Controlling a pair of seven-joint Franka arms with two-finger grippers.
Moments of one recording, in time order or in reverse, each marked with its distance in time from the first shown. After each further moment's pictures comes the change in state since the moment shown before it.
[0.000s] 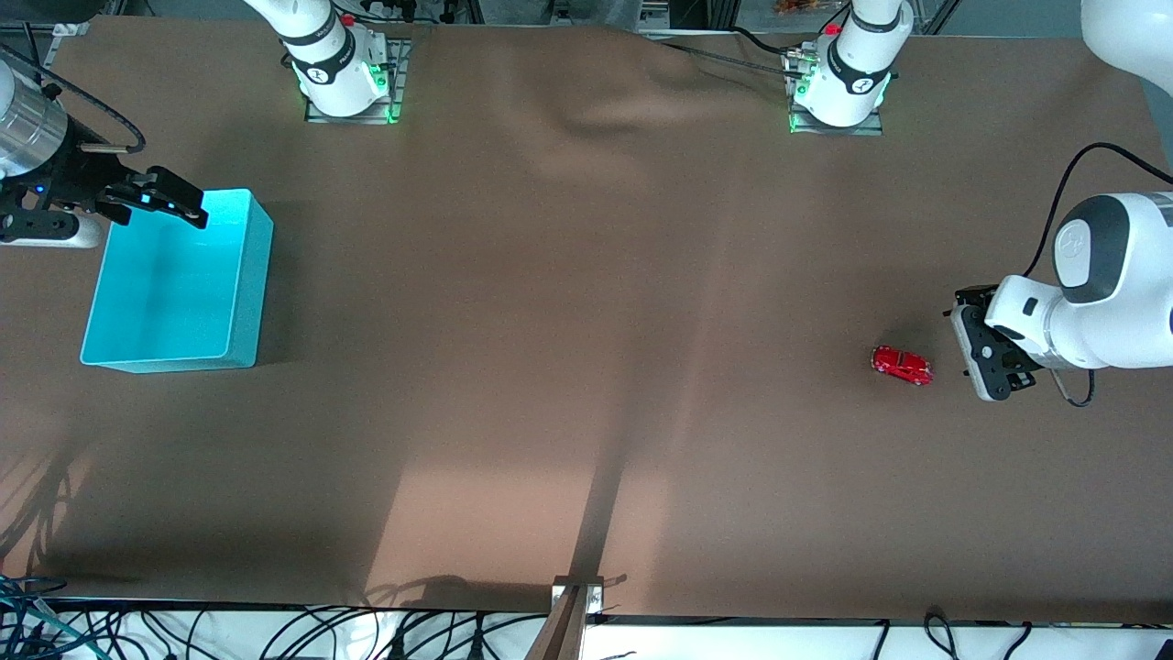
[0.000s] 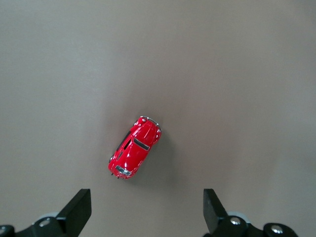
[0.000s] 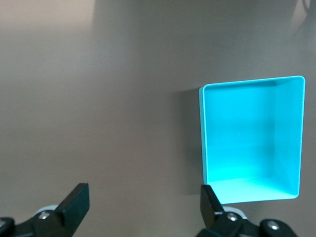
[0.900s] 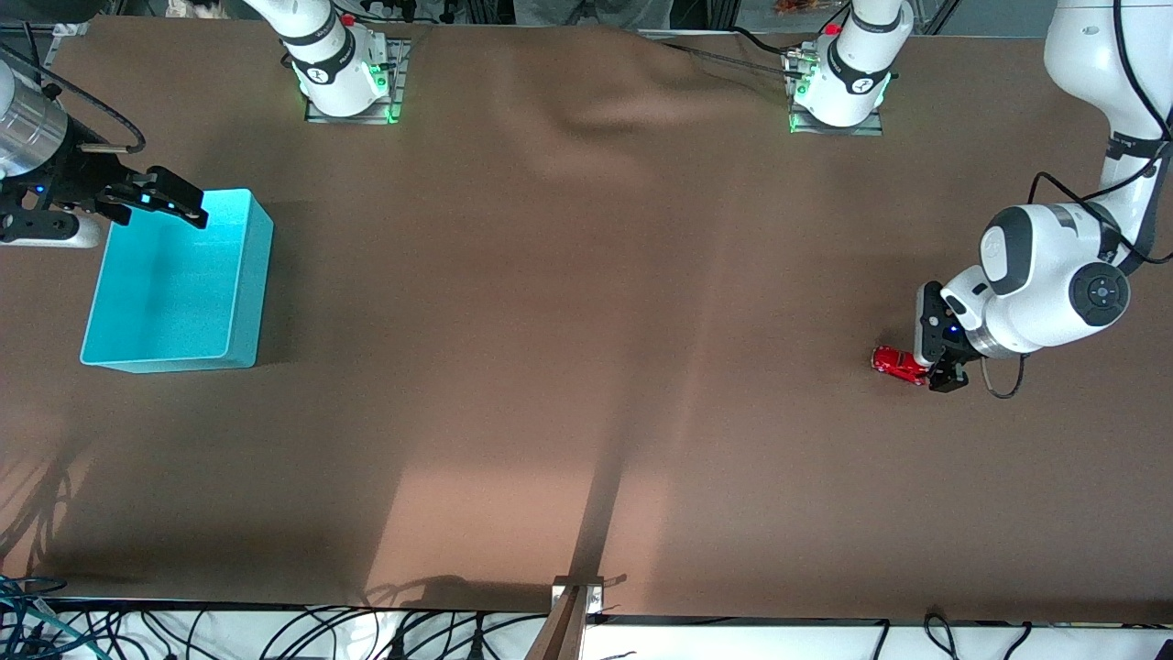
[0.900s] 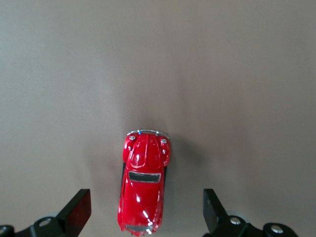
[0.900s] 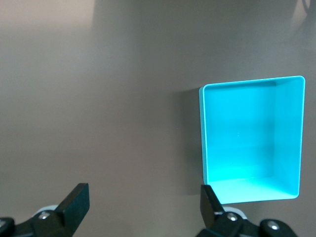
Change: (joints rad) left arm 0.017 0.055 -0.001 -0.291 0.001 0.491 0.506; right arm 0.000 0.000 0.000 0.000 0.000 0.000 0.000
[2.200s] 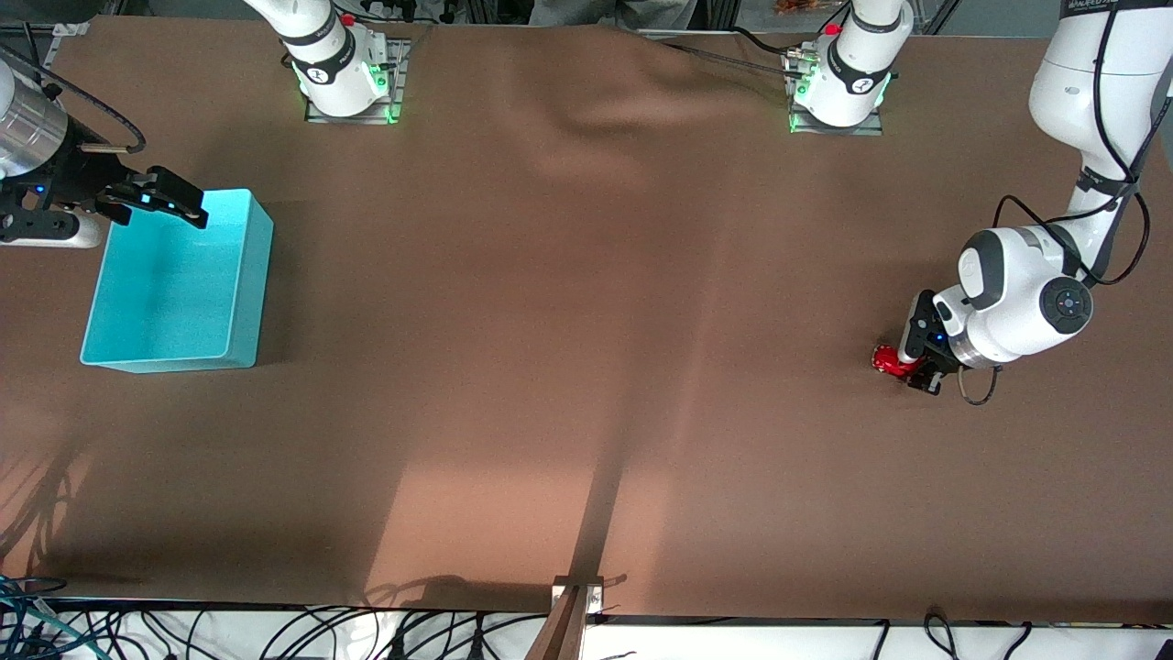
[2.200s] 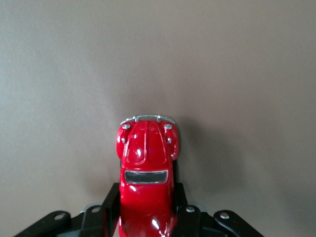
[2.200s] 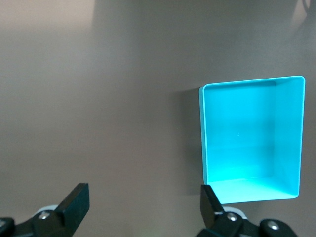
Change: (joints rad) left arm 0.041 0.089 -0.002 0.002 0.001 0.130 0.165; right arm 0.000 0.000 0.000 0.000 0.000 0.000 0.000
